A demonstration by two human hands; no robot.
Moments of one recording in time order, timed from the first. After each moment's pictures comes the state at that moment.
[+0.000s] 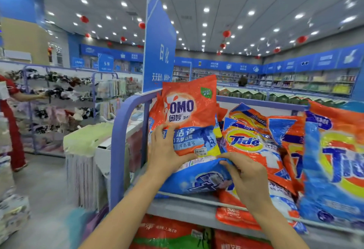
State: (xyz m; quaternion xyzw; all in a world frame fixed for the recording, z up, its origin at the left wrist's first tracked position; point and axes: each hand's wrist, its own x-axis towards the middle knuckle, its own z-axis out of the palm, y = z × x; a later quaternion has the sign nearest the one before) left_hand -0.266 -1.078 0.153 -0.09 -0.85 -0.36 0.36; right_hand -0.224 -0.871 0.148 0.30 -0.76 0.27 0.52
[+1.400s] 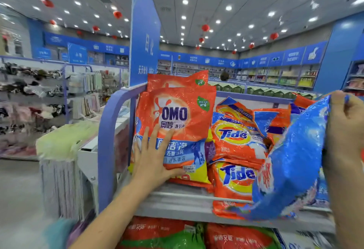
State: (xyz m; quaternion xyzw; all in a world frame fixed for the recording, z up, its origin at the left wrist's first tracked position) left_hand -0.274 -1.102 0.118 -0.15 -0.91 -0.21 0.31; right_hand -0.209 -0.764 0.262 -0.04 -0.65 0.44 0.62
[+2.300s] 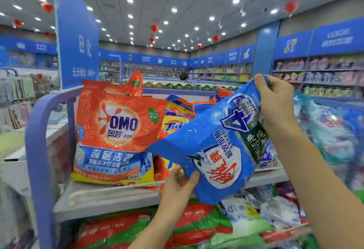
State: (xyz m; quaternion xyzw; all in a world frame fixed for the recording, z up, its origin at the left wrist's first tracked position) left_hand -0.148 -0.945 0.114 -0.20 -0.65 -0.74 -0.01; right_hand -0.120 -0.770 0.296 0.02 -0.69 0.48 0.55
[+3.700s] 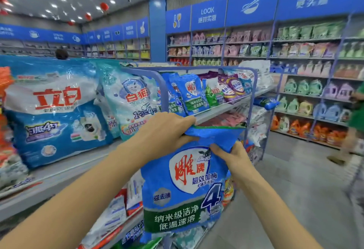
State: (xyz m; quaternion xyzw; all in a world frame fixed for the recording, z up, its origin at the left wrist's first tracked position) left_hand -0.017 -0.385 0.212 -0.71 -0.59 -0.13 0.35; right_hand 0.134 -0.260 0.132 -0.16 -0.69 0.59 0.39
